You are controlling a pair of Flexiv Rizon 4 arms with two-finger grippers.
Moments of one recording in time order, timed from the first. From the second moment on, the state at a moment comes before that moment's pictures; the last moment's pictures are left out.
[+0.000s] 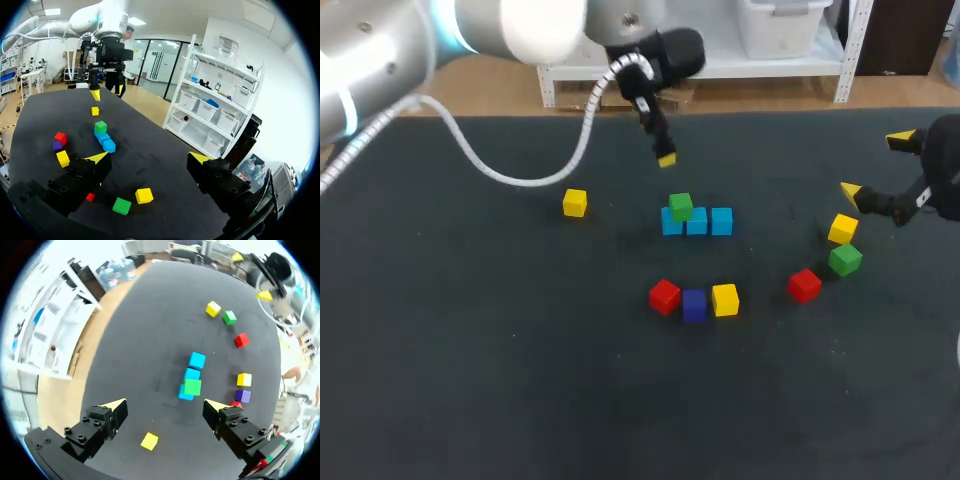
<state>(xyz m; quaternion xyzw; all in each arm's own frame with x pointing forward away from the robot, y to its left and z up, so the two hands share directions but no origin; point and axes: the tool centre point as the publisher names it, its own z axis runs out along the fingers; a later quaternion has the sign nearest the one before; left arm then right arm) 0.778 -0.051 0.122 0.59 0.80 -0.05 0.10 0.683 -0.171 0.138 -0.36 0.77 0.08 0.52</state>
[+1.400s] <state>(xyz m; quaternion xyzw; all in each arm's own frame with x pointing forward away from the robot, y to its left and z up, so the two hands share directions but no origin) 0.718 0.218 0.161 0.12 0.97 -0.03 0.22 0.683 -0.171 0.138 -0.36 0.77 0.08 0.52</state>
